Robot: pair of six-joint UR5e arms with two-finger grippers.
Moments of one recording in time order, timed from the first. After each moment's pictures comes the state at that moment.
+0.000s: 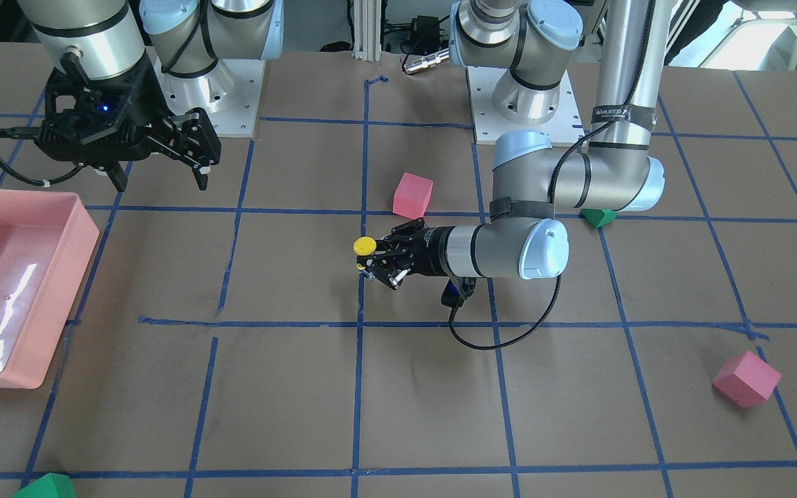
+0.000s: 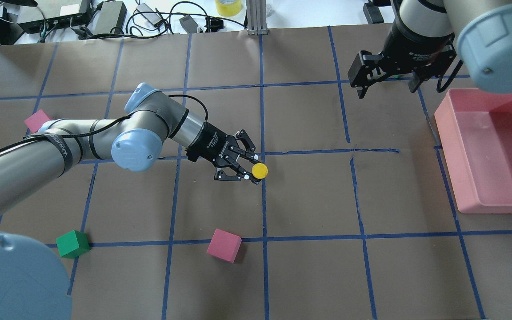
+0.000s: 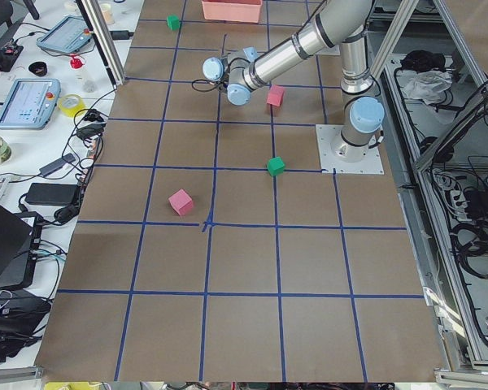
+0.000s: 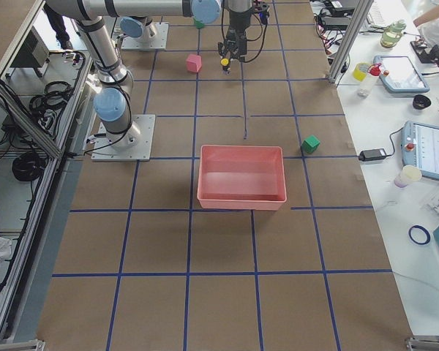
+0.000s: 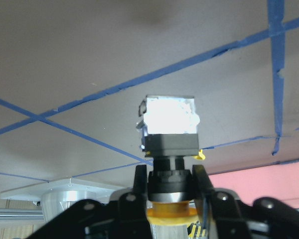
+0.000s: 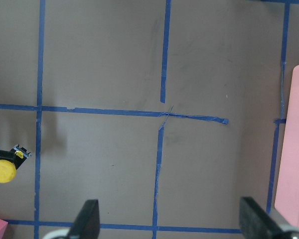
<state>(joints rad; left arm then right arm) -1.62 -2.00 -1.92 -1.24 0.69 -0.92 1.60 -1.58 1.59 -1.67 -1.59 -0.04</state>
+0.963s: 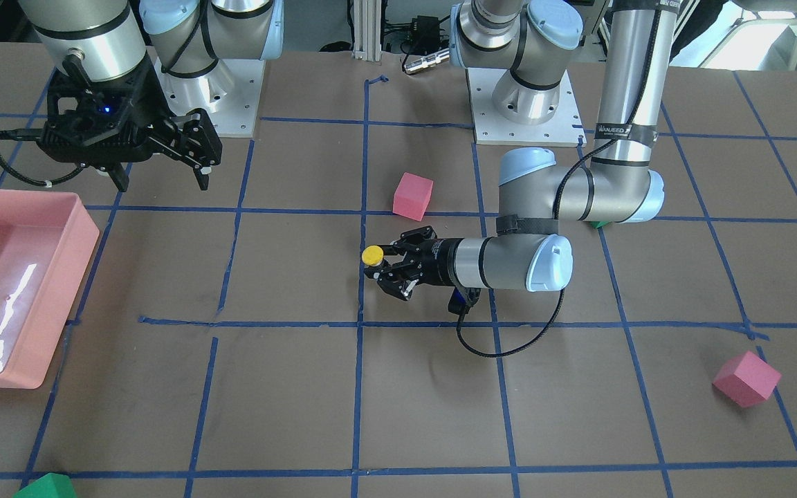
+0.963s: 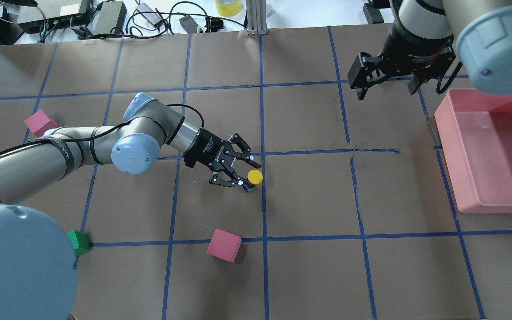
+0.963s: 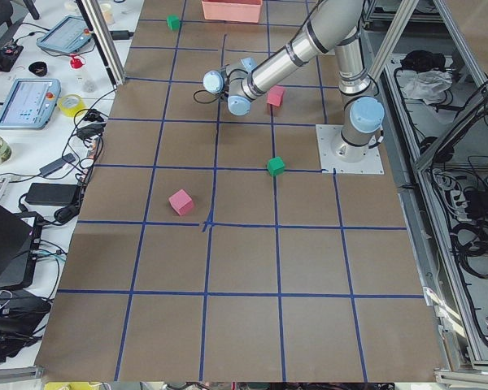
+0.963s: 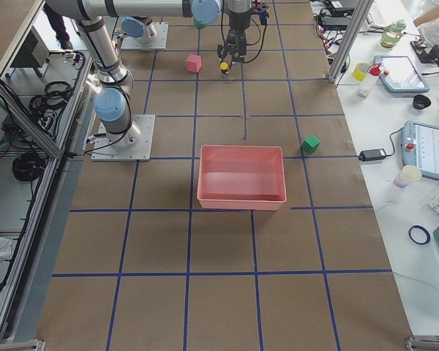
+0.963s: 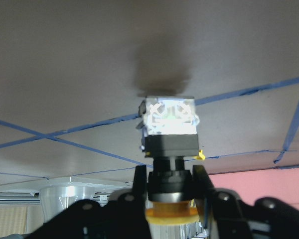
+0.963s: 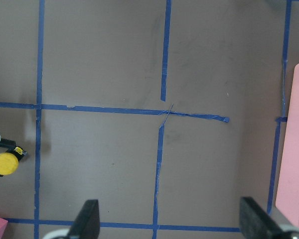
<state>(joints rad) -1.59 -2.03 -1.91 -1.23 0.69 -0.93 1.60 -1.58 1.59 -1.66 -1.59 -0.04</state>
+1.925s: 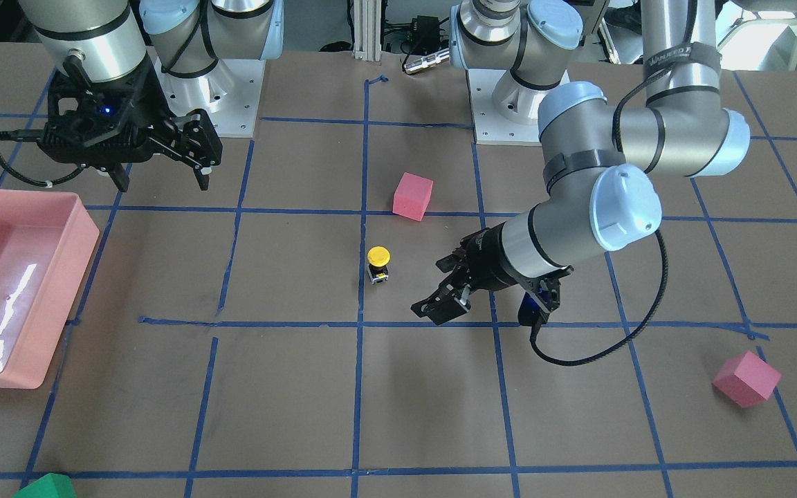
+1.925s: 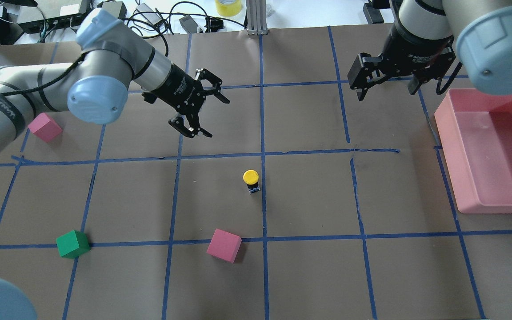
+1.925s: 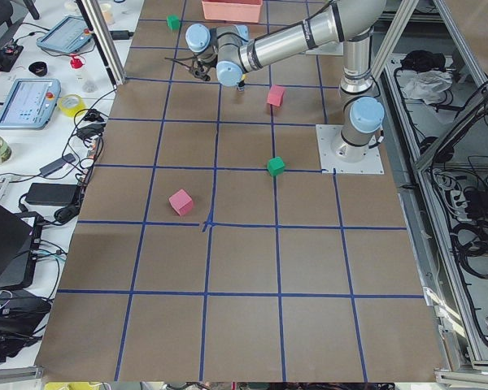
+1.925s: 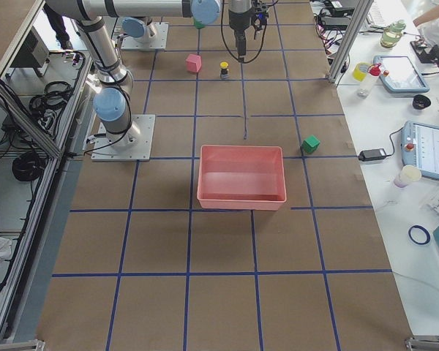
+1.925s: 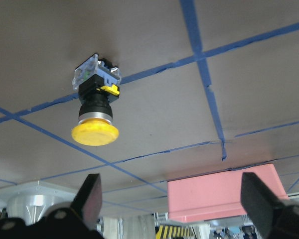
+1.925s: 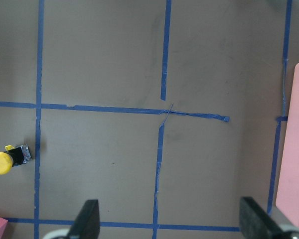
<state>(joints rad) -1.56 -1.87 -1.65 -1.26 1.07 -0.91 1.60 -1.58 1.59 -1.66 -1.59 -0.04</state>
